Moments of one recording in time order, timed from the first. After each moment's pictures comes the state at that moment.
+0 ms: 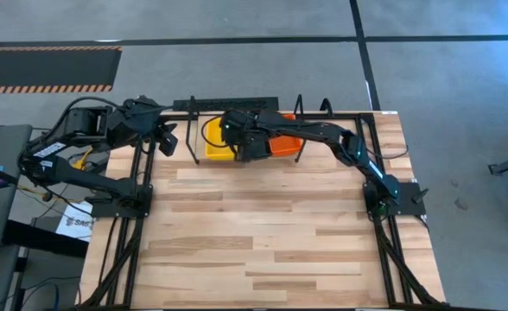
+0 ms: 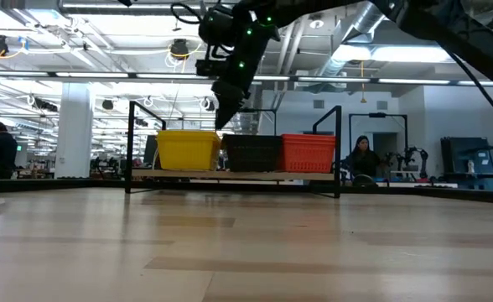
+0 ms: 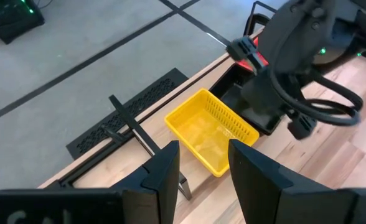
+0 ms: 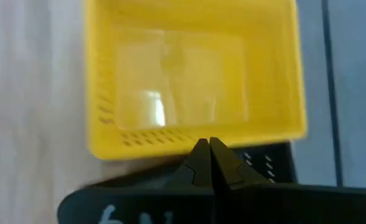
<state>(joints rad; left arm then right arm) 0.13 1.07 1.59 -1.34 -0.56 -0.49 -0.27 2.31 2.25 -0.95 0.22 -0.34</state>
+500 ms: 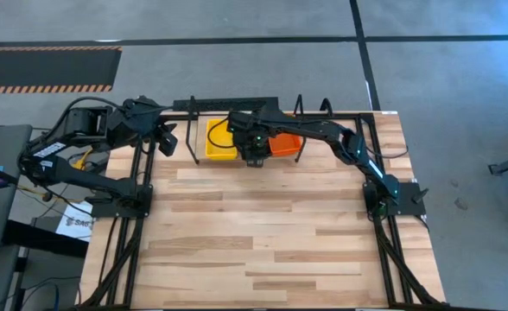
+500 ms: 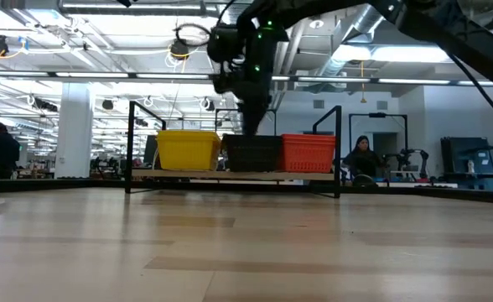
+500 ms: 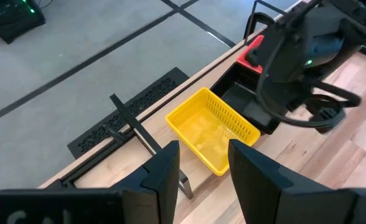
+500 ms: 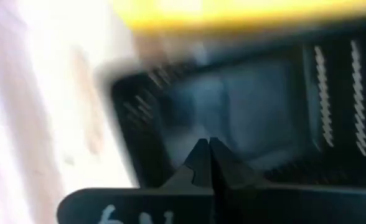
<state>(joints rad) 0.13 1.07 1.59 -1.35 -0.56 -0.49 -0.29 2.32 2.25 -1.24 0.10 -0.22</state>
